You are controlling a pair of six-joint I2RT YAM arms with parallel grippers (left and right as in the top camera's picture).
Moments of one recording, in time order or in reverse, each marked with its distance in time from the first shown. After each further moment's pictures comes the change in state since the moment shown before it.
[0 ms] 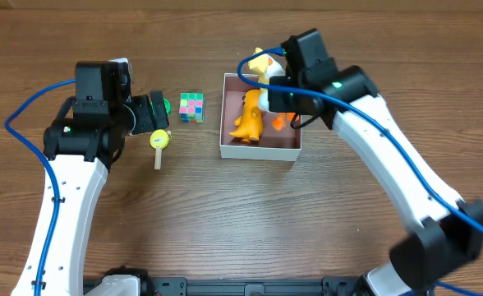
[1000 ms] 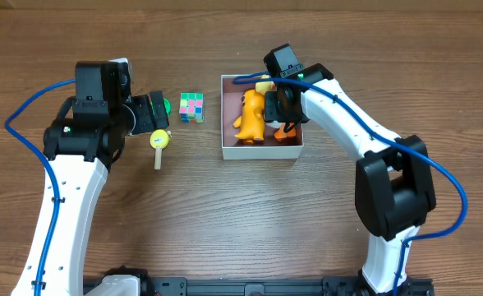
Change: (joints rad) left arm 0.000 0.000 0.000 0.000 0.000 0.000; right arm -0.020 0.290 -0.002 0.034 0.070 -0.023
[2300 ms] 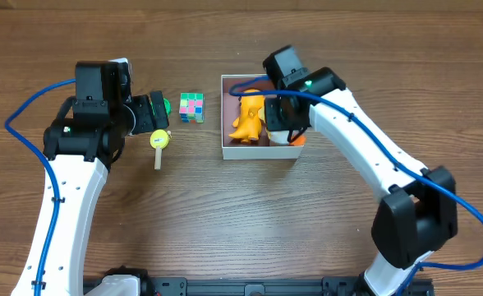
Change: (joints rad) left arm 0.000 0.000 0.000 0.000 0.000 0.000; right arm 0.050 -0.156 -0.065 -0.138 -0.009 -0.001
